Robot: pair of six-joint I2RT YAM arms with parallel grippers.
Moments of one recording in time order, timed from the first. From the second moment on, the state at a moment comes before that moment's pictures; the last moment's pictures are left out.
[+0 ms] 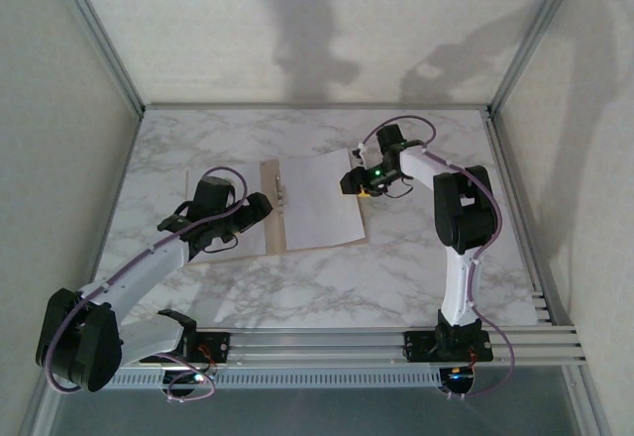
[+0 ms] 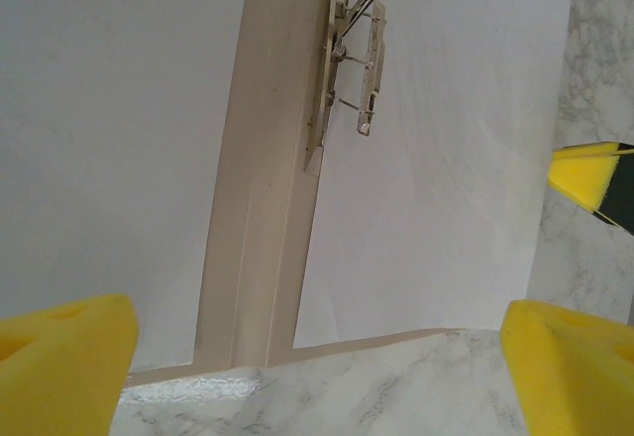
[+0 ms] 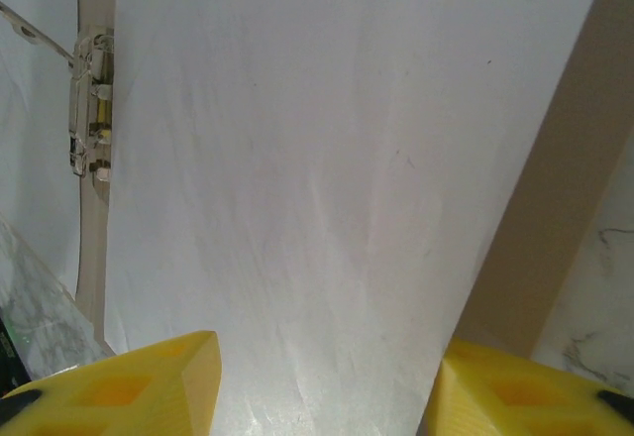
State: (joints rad) left arm -0.34 1.16 0.69 -0.35 0.18 -0.89; right arm 0.30 2.08 1.47 -0.67 -0.68 0.05
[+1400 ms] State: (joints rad) left arm -0.30 1.64 1.04 0.00 0.12 -0.47; right arm 0.28 1.40 0.74 -0.03 -0.61 0.38
